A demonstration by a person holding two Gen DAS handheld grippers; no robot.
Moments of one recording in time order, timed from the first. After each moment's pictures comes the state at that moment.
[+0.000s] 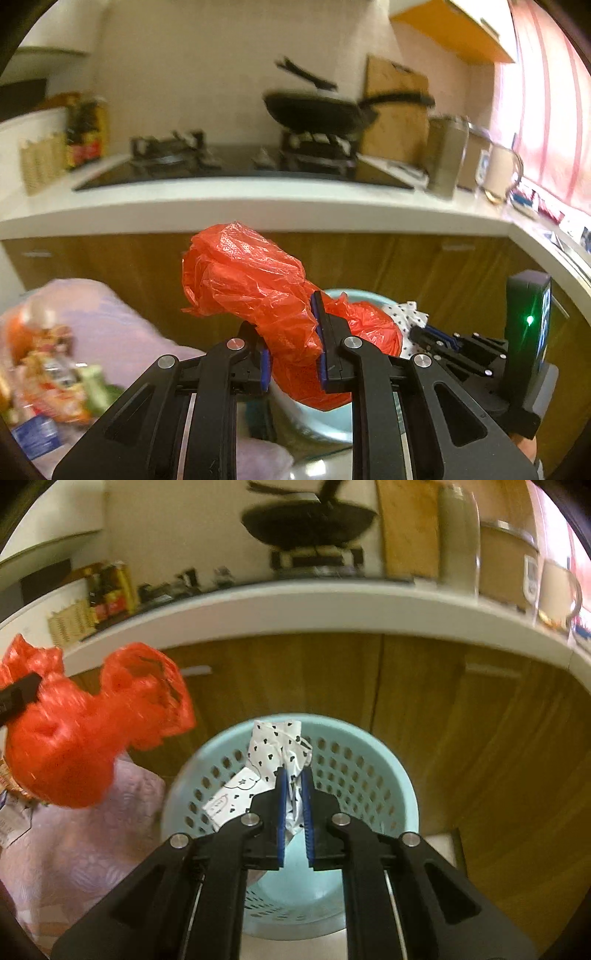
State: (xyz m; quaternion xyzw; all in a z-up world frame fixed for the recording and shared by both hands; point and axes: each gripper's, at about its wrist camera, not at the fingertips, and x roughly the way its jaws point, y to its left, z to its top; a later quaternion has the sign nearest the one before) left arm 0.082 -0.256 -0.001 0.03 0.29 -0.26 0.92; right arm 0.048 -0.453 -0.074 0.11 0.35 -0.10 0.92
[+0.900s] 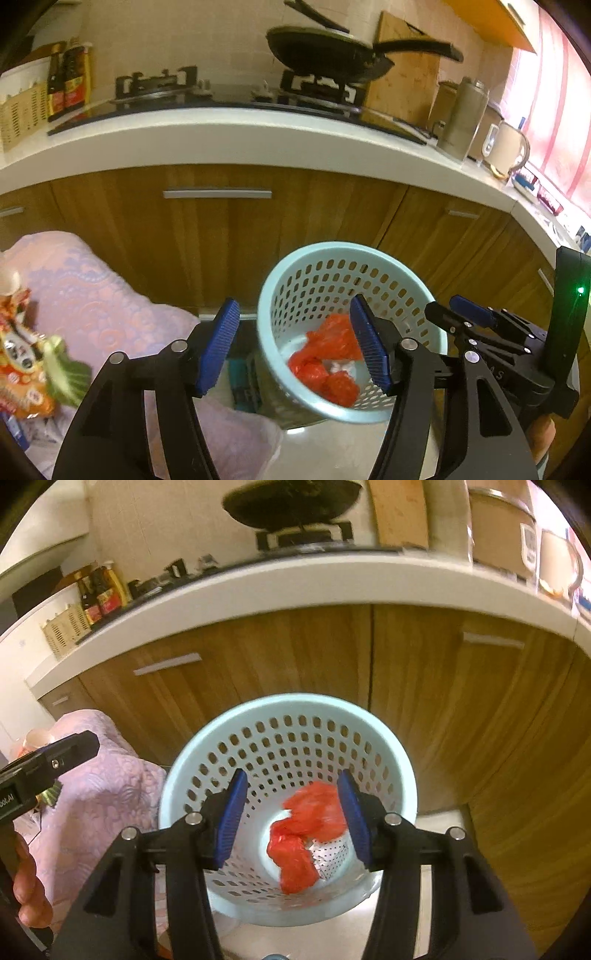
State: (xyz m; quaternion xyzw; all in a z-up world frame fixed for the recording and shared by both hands) left arm 0.106 -0.246 -0.031 0.01 0.37 -0.27 0.89; right arm 0.040 -0.453 -0.065 0.13 0.36 -0.08 0.92
